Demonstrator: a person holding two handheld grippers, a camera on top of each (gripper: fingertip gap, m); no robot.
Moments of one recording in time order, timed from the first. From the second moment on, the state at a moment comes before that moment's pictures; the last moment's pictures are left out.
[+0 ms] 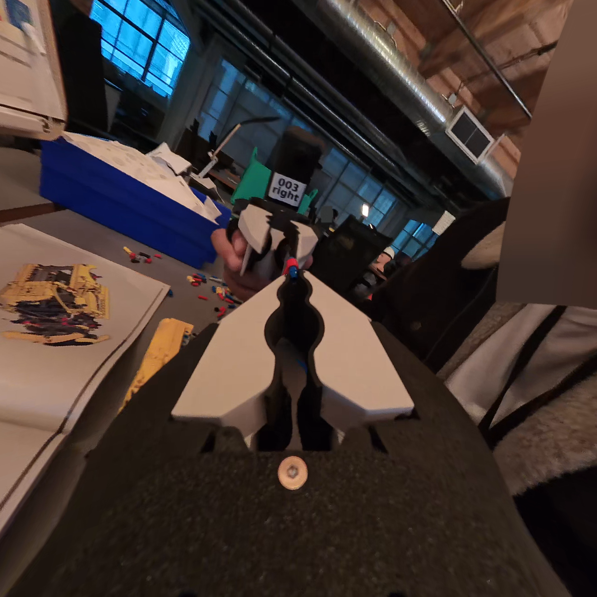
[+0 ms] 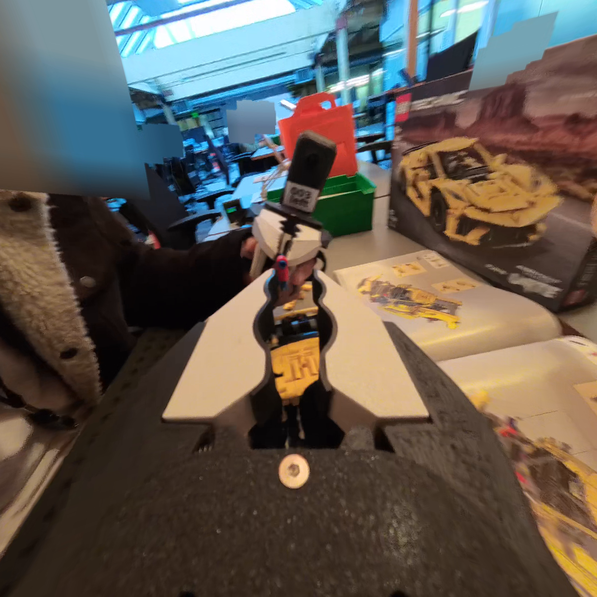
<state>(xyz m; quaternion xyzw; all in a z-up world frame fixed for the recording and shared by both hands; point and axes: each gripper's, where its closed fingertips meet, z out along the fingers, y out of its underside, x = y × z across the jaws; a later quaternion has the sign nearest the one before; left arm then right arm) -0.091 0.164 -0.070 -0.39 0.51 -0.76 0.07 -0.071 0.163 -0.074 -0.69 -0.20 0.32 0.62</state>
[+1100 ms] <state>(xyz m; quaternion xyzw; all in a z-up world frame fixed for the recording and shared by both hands) -0.102 0.201 -0.053 -0.39 0.47 -0.78 0.14 -0.048 0.140 -0.050 -0.65 -0.20 0.35 0.65</state>
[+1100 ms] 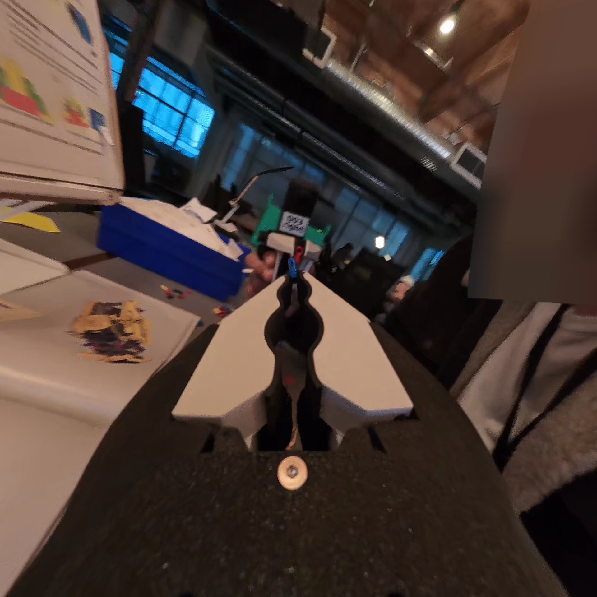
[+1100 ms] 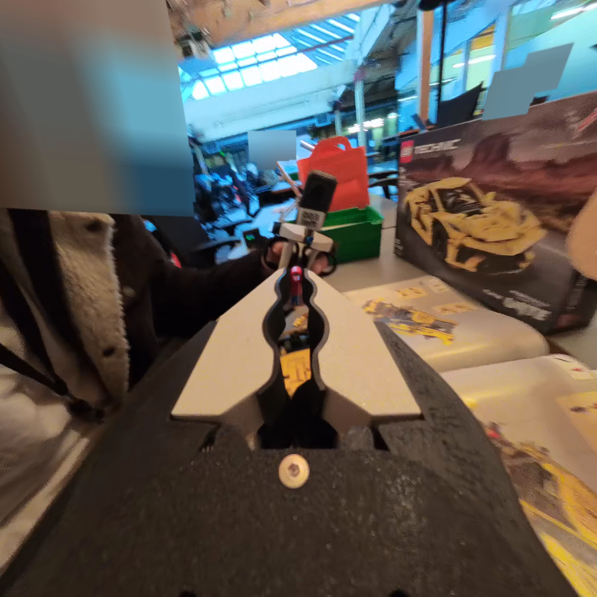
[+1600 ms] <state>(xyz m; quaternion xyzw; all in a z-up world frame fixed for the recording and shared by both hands) -0.099 0.159 -0.068 -0.37 0.54 -0.75 0.12 -0.090 0.156 -0.075 -0.68 -0.24 0.34 0.60</state>
